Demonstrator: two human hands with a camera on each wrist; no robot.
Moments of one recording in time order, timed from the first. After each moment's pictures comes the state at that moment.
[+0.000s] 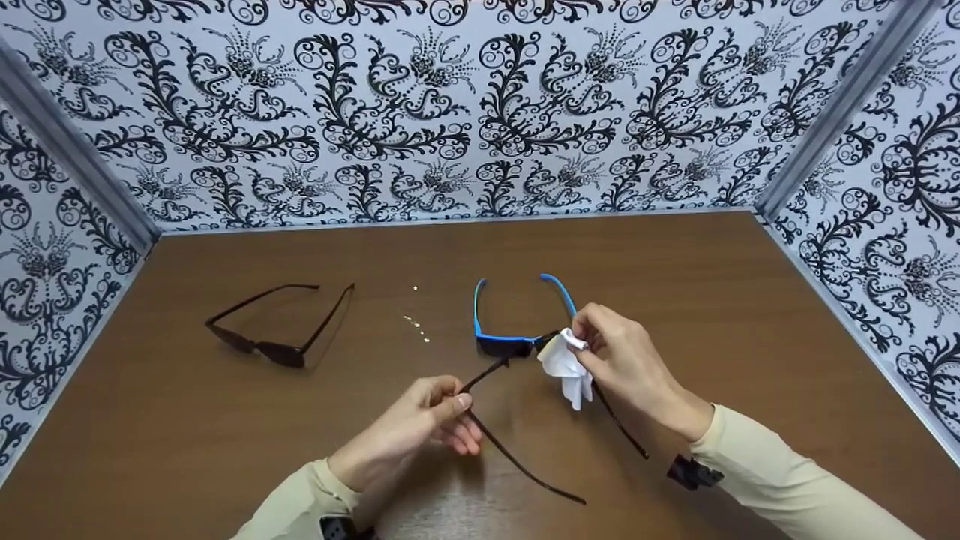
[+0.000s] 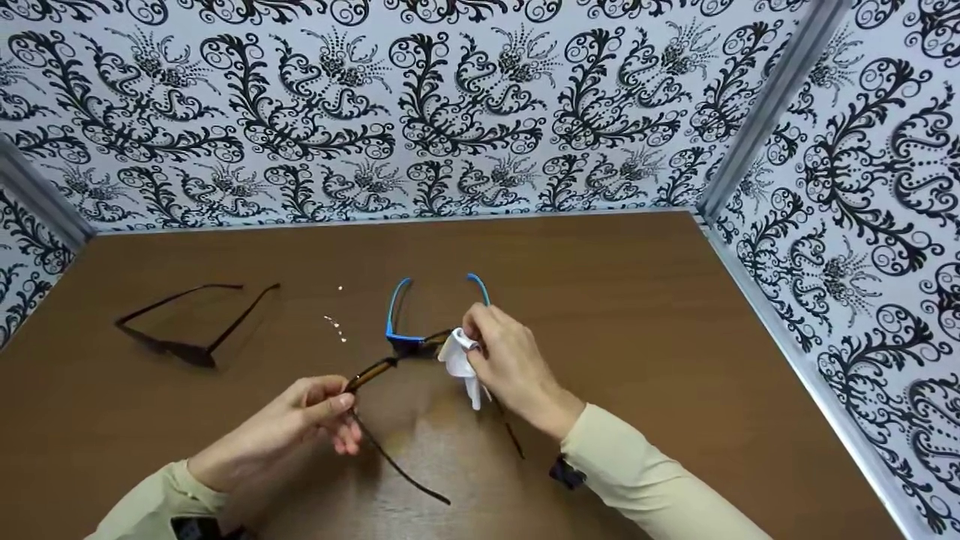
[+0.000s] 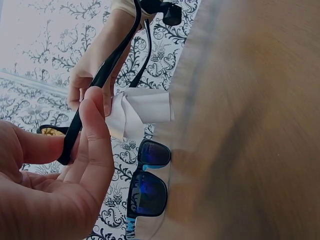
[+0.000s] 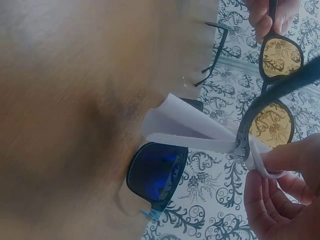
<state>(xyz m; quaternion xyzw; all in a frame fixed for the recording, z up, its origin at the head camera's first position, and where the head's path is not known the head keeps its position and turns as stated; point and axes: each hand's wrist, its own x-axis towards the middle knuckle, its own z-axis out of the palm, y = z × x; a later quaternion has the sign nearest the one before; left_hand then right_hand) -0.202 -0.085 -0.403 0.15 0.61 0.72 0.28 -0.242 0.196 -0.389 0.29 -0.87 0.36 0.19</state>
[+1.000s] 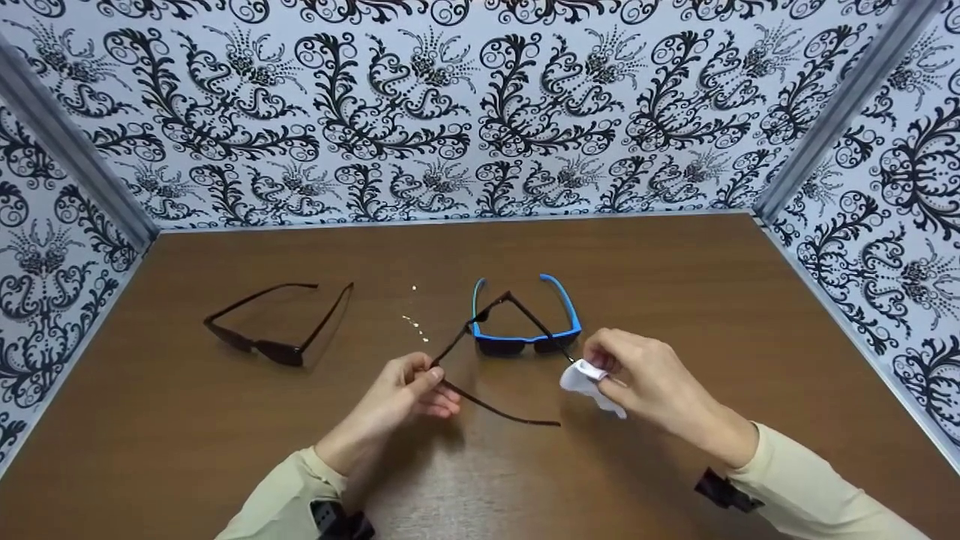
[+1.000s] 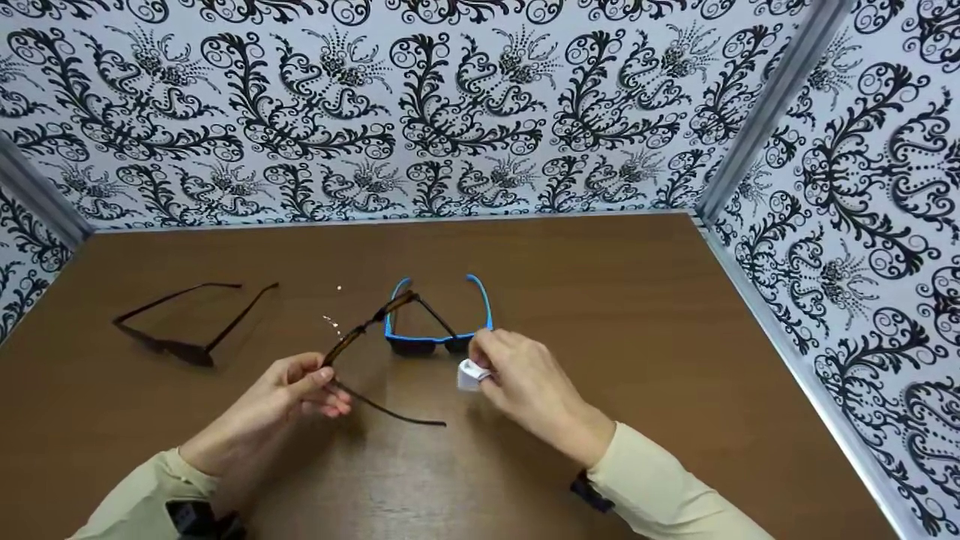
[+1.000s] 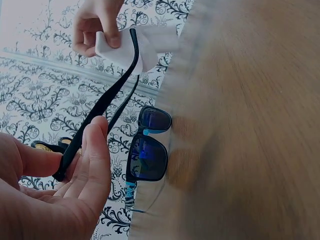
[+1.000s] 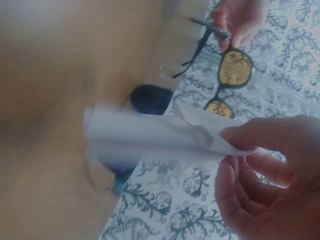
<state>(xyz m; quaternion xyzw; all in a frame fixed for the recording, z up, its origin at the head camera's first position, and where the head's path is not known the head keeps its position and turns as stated) -0.221 -0.101 -0.409 0.11 0.63 0.74 0.20 -0.216 0.213 -0.370 0.37 -0.87 0.27 0.19</state>
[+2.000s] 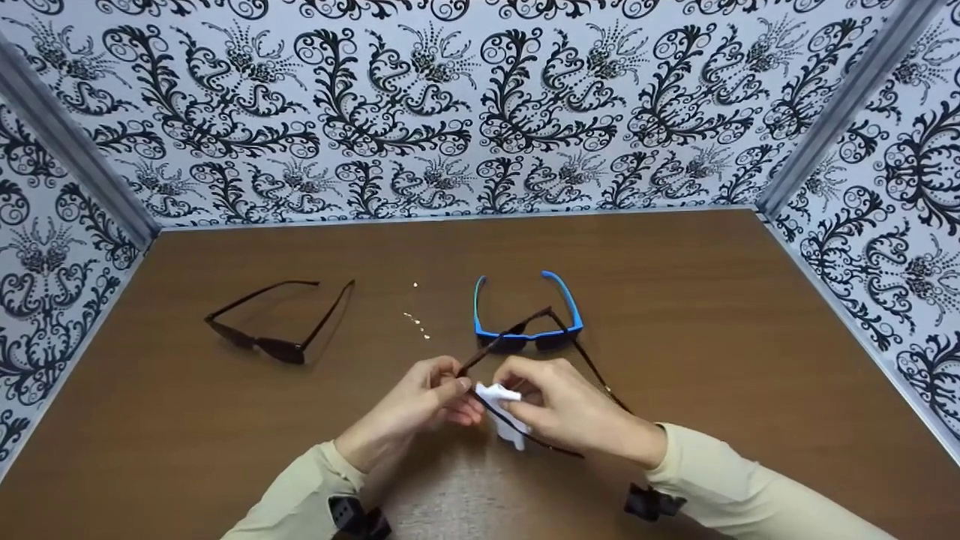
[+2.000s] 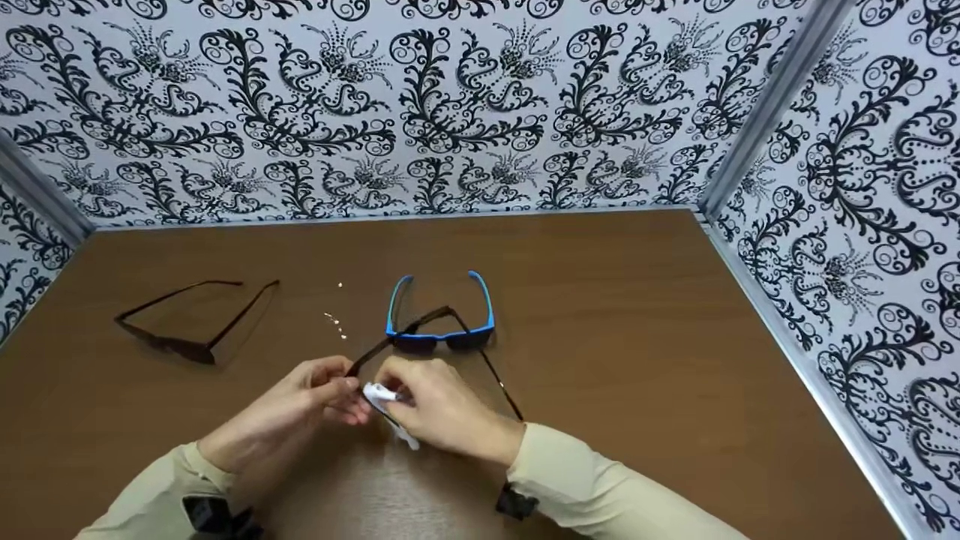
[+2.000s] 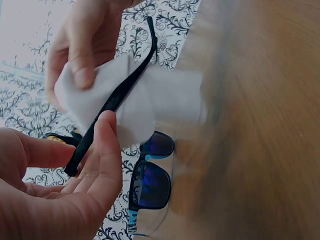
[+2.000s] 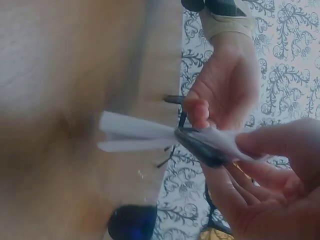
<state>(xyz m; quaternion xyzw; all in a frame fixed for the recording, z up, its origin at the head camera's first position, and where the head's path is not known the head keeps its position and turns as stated) -0.215 -0.080 -0.405 0.12 0.61 0.74 0.26 -0.206 0.133 -0.381 0.35 -0.83 0.43 -0.04</state>
